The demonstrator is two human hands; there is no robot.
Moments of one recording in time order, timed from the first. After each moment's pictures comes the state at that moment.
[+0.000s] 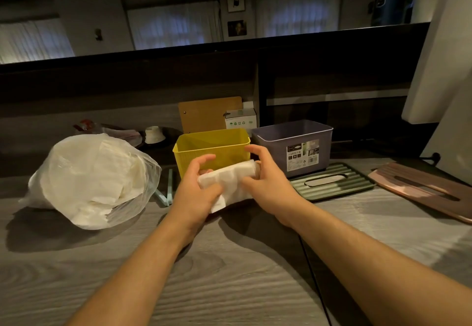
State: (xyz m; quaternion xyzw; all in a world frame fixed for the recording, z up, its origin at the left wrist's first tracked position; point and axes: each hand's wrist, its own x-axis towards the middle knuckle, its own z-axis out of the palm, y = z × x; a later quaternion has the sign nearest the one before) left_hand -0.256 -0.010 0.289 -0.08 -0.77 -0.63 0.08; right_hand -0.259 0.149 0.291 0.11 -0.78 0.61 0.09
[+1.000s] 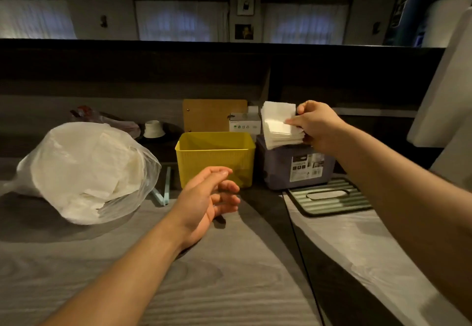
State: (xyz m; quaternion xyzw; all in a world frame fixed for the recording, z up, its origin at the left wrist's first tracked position) left_hand -0.257 -0.007 0.291 -0.08 -0.61 -0.78 -0.05; right_hand -0.332 0.225 0.387 -0.03 -0.78 0.60 0.14
